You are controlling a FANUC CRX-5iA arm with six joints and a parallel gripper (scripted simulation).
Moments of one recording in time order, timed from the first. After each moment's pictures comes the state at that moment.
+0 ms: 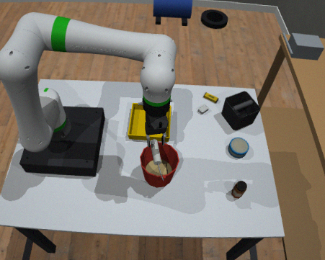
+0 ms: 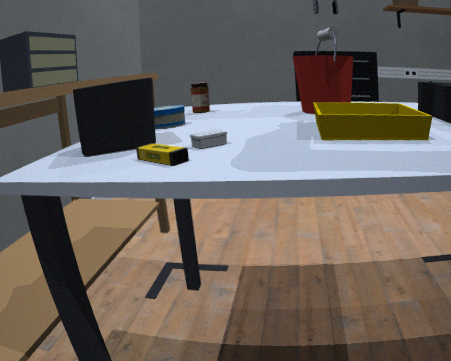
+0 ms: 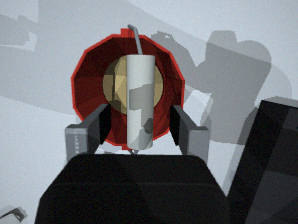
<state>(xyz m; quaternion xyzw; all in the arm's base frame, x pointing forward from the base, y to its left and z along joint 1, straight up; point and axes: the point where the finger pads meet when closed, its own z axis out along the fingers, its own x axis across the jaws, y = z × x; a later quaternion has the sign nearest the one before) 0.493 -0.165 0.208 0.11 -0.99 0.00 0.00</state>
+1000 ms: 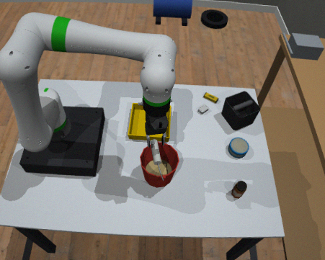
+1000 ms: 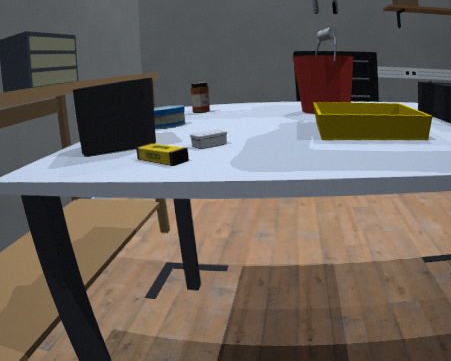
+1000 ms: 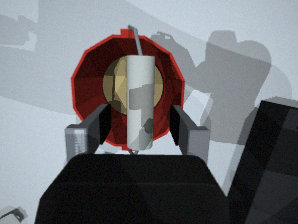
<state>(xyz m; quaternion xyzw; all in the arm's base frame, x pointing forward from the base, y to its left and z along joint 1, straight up) 0.493 -0.166 0.208 0.11 -0.99 0.00 0.00</state>
